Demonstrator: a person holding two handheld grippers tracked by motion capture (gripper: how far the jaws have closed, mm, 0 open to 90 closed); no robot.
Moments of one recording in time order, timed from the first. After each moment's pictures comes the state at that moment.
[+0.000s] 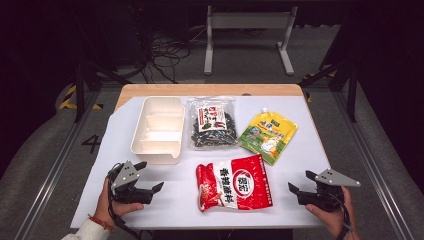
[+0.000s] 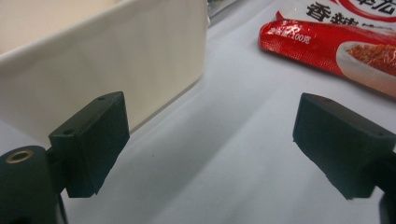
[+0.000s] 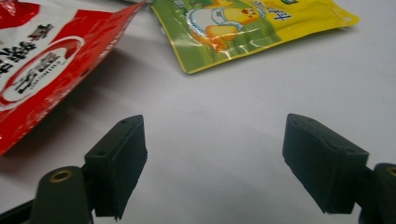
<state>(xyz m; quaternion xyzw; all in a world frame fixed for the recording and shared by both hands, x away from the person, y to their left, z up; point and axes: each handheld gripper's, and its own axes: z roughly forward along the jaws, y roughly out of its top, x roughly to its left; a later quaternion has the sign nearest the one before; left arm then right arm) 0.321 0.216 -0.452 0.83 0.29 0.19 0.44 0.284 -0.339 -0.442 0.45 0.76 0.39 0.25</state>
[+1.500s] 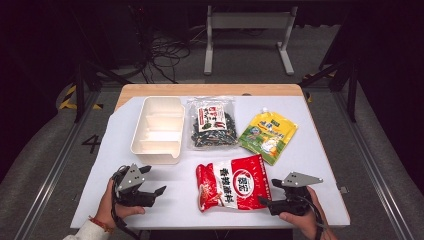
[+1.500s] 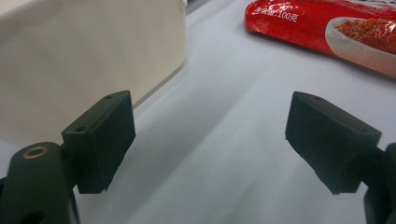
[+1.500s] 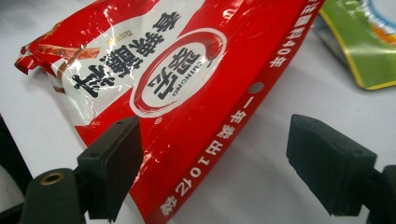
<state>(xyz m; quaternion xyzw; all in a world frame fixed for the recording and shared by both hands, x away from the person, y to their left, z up) 0.318 0.210 -0.455 0.85 0.28 0.18 0.42 0.288 -0.264 -0.452 0.39 0.82 0.41 0.12</state>
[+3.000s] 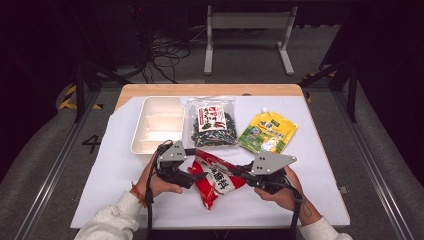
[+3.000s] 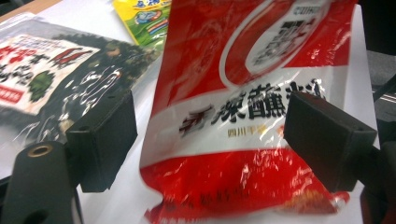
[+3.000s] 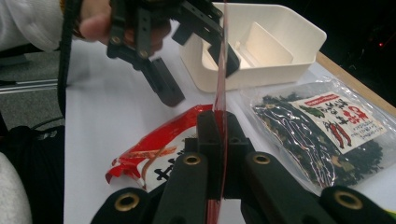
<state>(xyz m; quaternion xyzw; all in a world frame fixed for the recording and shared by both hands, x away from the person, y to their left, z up) 0.371 0.100 -0.408 0.86 0.15 0.08 0.48 0.312 -0.182 -0.361 0.12 0.85 0.47 0.18</state>
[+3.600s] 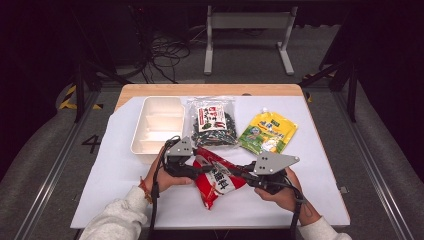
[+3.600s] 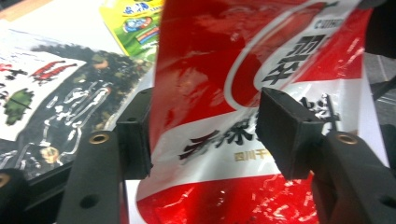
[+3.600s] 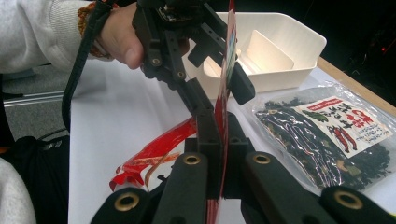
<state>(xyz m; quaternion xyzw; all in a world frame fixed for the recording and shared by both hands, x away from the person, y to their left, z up) 0.387 0.091 -0.410 0.86 0.14 0.07 0.49 0.313 -0.186 -0.364 0.13 0.84 0.49 0.17</state>
